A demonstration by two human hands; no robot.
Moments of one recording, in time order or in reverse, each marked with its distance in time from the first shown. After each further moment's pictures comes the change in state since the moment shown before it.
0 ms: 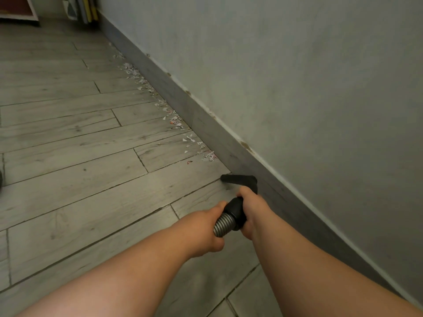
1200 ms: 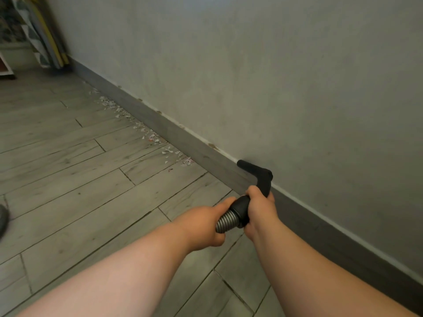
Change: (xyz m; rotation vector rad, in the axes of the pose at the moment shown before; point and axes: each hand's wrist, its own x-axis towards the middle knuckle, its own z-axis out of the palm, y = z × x) left_hand -0.072 0.095 0.019 0.323 0.076 0.277; right_hand -0.107 0.019 -0.103 0.403 0.138 -0.207
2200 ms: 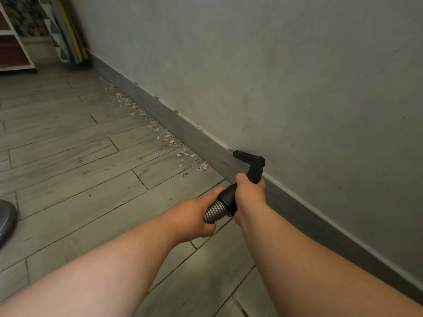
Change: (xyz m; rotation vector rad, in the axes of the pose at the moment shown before) left_hand 0.031 -0.092 -0.027 -0.080 0.060 -0.129; right_hand 0.041 0.005 0.109 -0.112 -0.056 0.006
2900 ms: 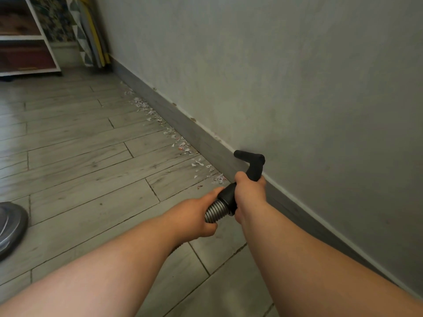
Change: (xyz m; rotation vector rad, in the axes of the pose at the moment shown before) left_hand 0.039 -0.050 -0.029 -0.070 0.000 -0.119; right_hand 0.038 -0.012 0.074 -0.064 -0.073 -0.033
